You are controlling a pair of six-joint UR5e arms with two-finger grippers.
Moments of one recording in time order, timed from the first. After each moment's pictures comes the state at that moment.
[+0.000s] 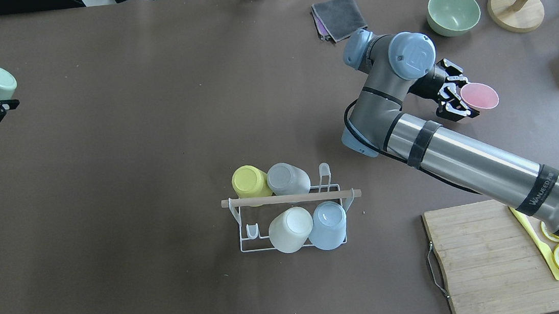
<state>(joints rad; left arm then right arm) -1.11 -1.63 -1.77 -2.49 -2.08 -0.03 0.74 -0.76 1.11 -2.35 1.54 -0.64</state>
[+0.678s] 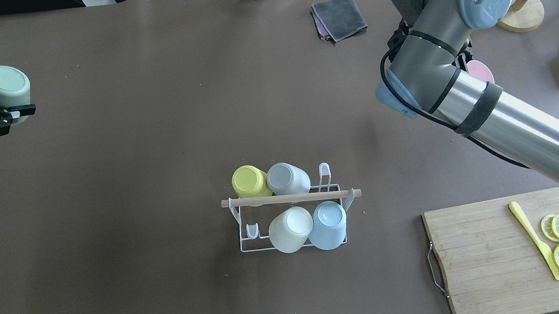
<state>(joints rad) -1.08 -1.62 -1.77 -2.97 -2.18 -0.18 0.90 -0.84 1.44 -2.28 1.85 -0.63</state>
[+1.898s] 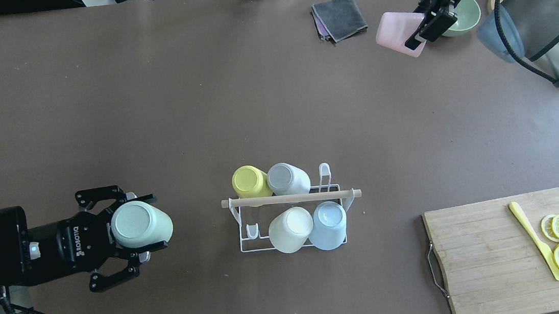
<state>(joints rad) -0.35 -1.63 -1.82 -3.47 -1.61 -0.19 1.13 -1.01 1.54 -1.33 2.63 -0.32</state>
